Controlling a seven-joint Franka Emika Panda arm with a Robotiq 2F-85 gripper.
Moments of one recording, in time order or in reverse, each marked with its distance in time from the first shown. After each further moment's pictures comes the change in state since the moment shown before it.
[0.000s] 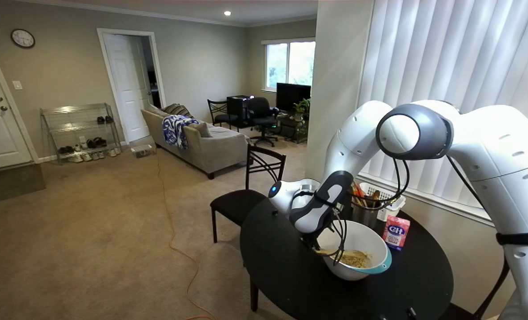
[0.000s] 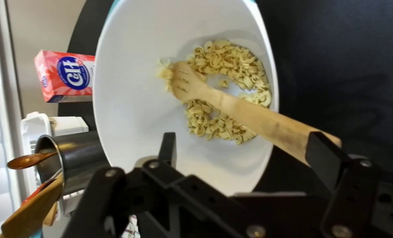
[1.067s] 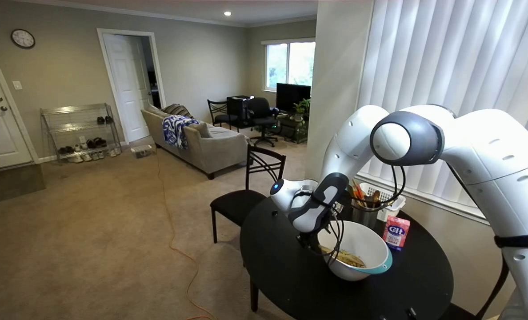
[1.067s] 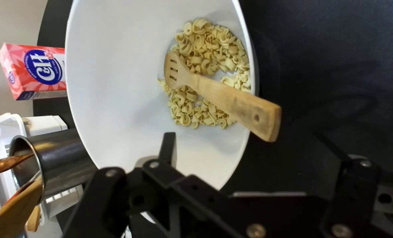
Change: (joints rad) arm 0.034 0.036 -0.065 0.042 0.079 0.090 -0.024
